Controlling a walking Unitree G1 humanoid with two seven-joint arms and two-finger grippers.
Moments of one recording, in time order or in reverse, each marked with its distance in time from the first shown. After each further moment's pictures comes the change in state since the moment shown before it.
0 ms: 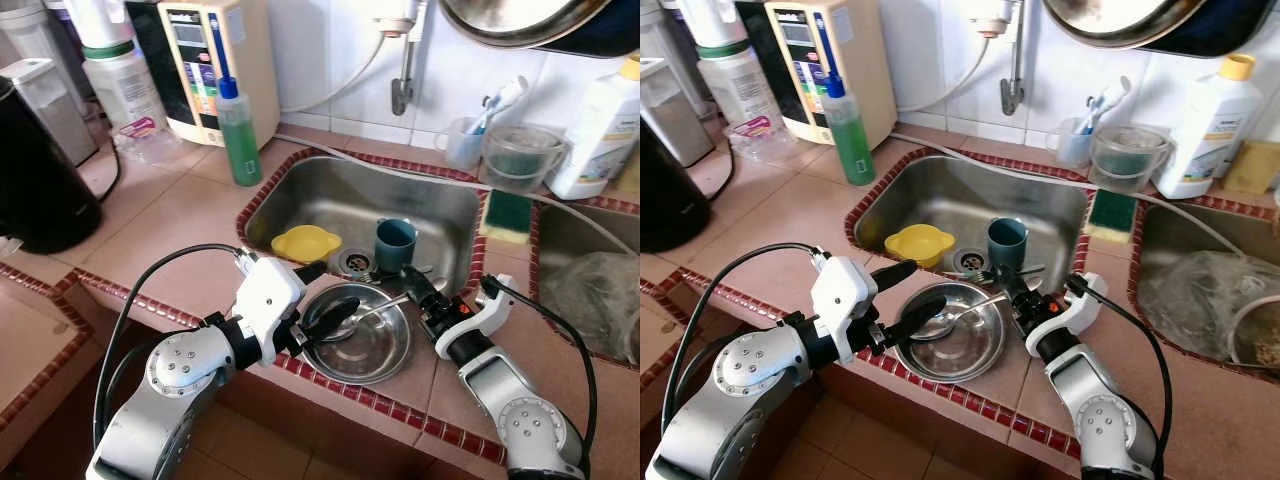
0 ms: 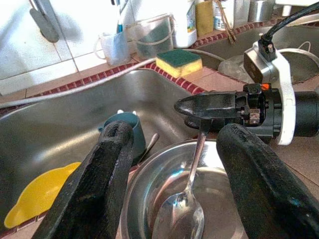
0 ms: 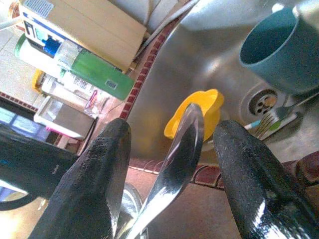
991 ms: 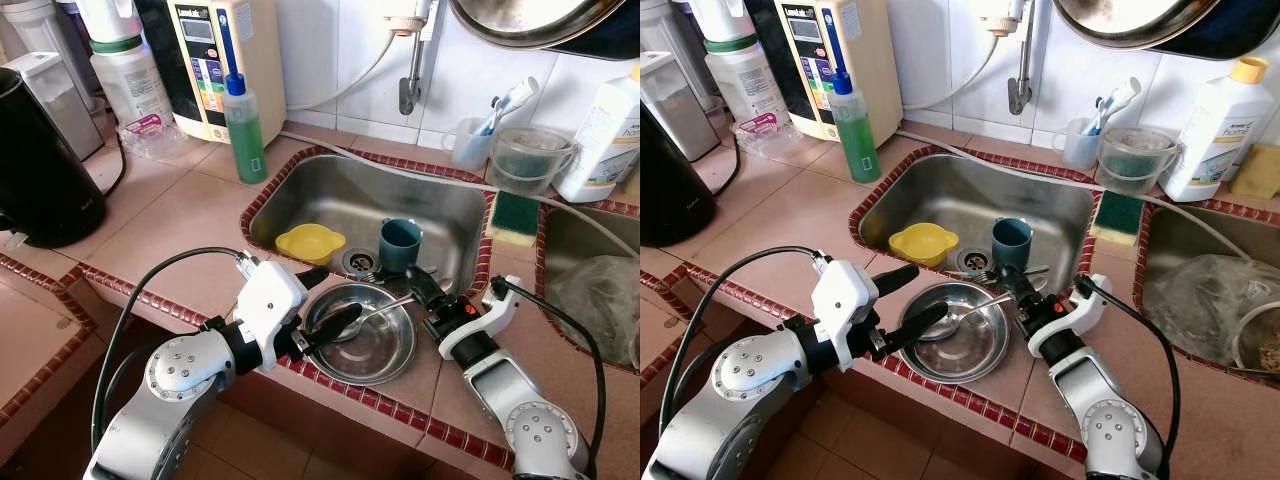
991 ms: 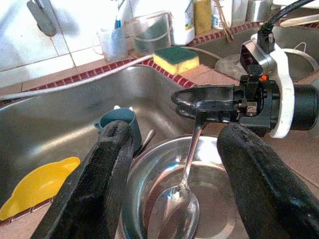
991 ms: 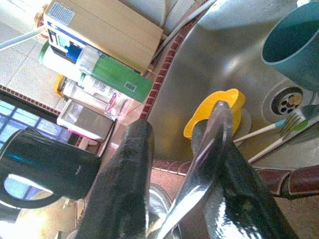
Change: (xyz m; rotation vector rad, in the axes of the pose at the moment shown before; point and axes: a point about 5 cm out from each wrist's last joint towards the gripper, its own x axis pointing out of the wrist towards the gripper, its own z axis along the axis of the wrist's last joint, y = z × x) left arm -0.002 -0.005 0.001 -0.016 0.003 -0.021; right arm -0.007 0.005 0.004 0.047 -0.026 0.047
